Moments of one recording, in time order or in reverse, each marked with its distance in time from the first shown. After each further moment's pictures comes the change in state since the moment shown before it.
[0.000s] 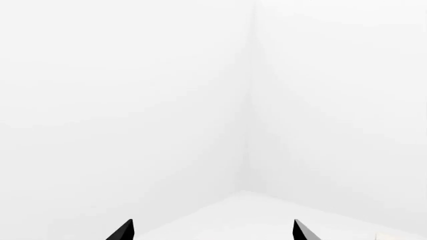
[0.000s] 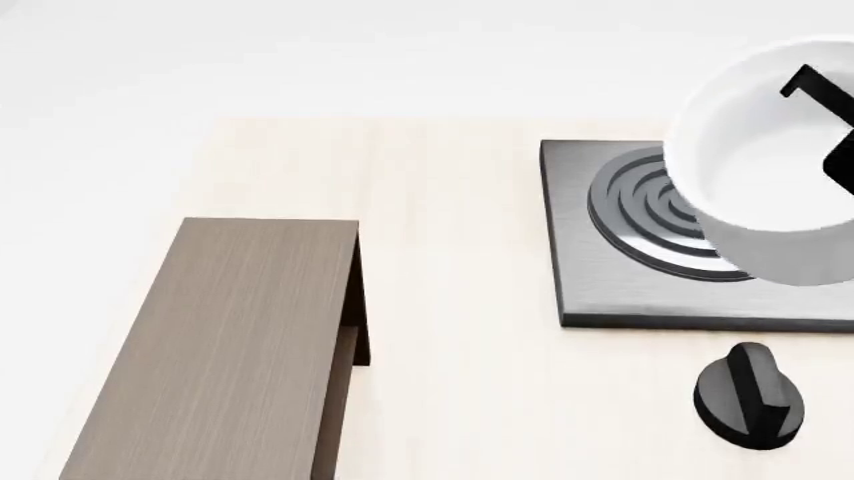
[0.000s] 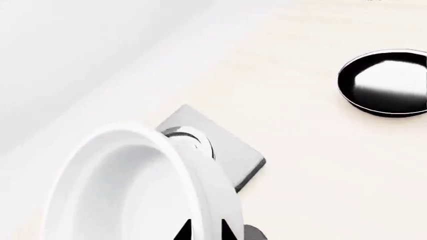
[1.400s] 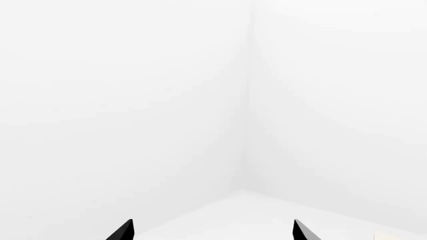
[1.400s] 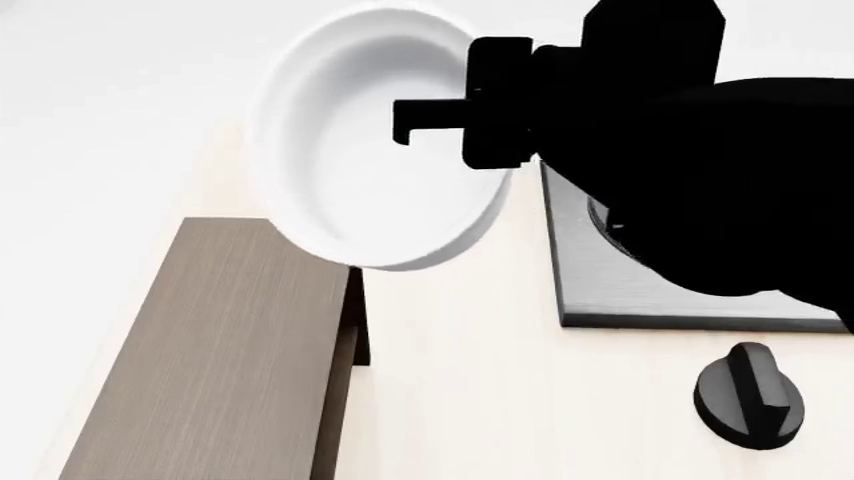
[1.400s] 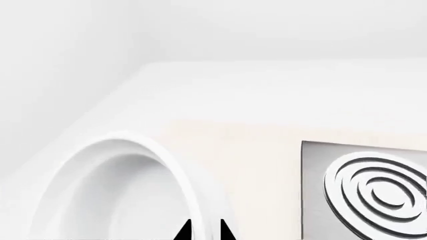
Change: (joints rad) left arm 0.001 -0.007 0.010 -0.006 -0.001 0.006 -0.006; right arm 0.119 -0.271 -0.032 0.036 -0.139 0.389 -0.662
